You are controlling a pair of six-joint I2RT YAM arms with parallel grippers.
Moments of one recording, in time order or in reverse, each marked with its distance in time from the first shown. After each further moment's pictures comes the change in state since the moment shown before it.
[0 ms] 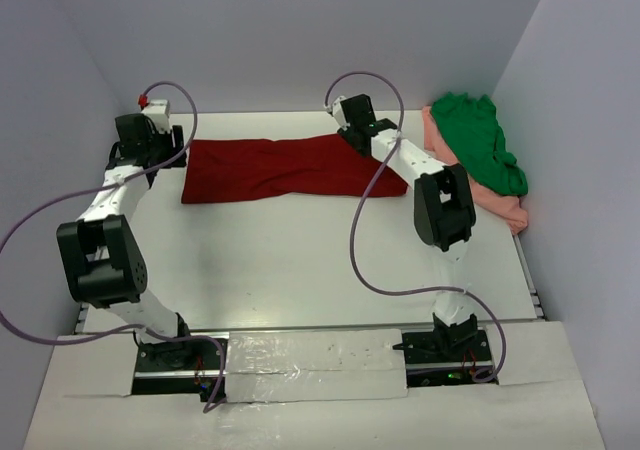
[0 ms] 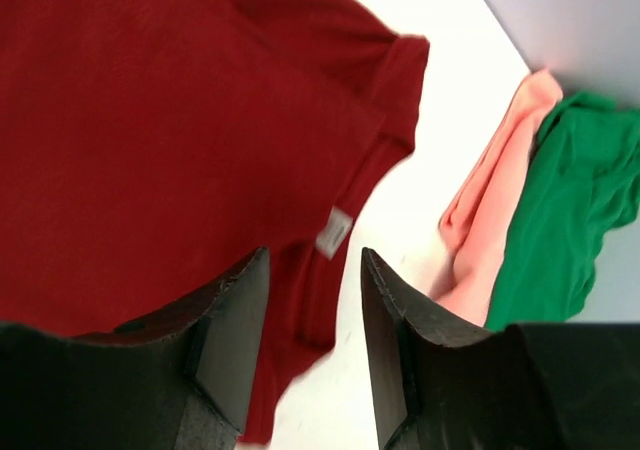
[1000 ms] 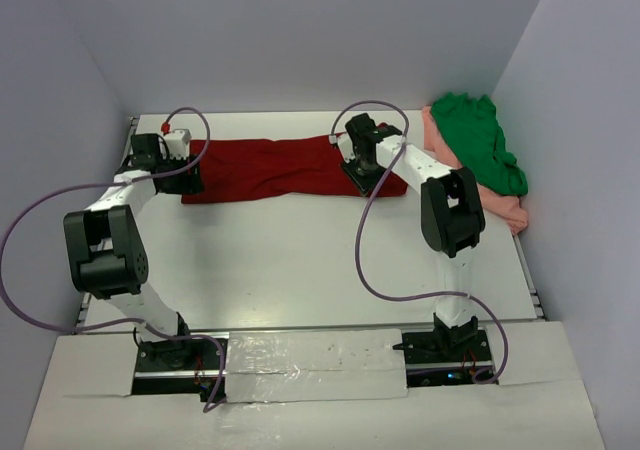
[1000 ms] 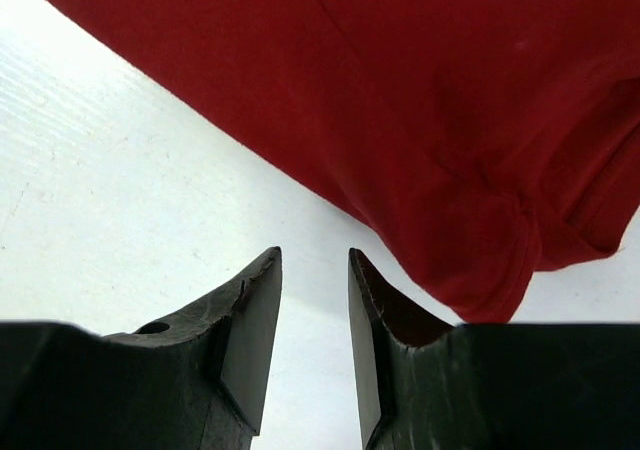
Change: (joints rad) left arm -0.007 0.040 -0.070 -0.182 0.167 0.052; right arm -0.004 -0.110 -0.138 -0.414 -0.372 0.230
